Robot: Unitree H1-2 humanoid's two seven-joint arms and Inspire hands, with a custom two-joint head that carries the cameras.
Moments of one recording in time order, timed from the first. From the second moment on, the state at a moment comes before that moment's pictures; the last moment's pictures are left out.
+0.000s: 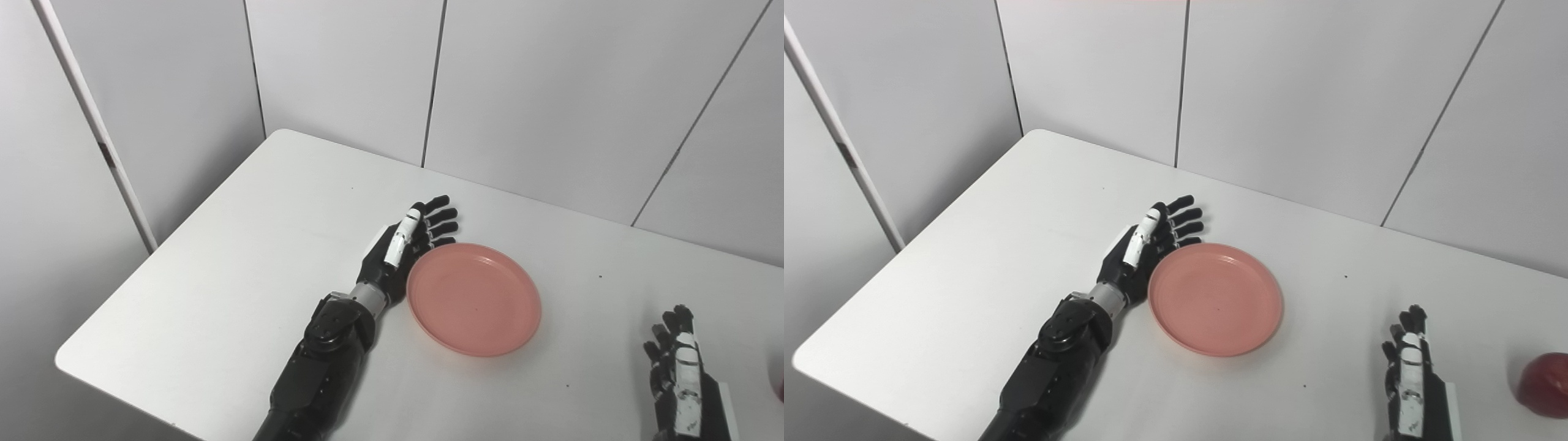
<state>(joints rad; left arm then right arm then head) -0.34 0.01 0.02 0.28 -0.29 0.06 -0.15 -0.01 -0.01 0.01 -0.21 0.10 0.15 0.03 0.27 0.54</state>
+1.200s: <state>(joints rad) -0.27 -0.04 -0.04 0.19 -0.21 0.08 -0.17 -0.01 0.03 0.01 -0.20 0.06 0.15 0.02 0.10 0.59</state>
